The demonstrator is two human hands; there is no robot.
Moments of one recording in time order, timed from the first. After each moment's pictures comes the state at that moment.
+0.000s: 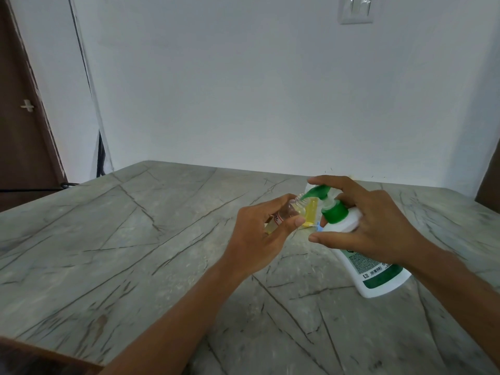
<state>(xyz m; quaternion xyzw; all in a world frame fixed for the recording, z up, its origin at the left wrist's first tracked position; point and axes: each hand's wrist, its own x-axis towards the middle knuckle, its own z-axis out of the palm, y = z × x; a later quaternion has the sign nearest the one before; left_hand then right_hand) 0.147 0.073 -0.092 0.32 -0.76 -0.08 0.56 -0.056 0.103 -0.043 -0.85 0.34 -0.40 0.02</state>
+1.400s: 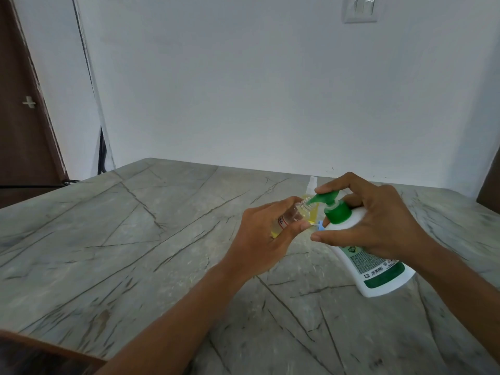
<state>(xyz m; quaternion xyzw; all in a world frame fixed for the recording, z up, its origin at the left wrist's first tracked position) 0.145 0.078 -0.093 0.30 -0.78 -0.02 0.55 -0.058 0.103 -0.041 -0.83 0.37 -0.41 0.02</state>
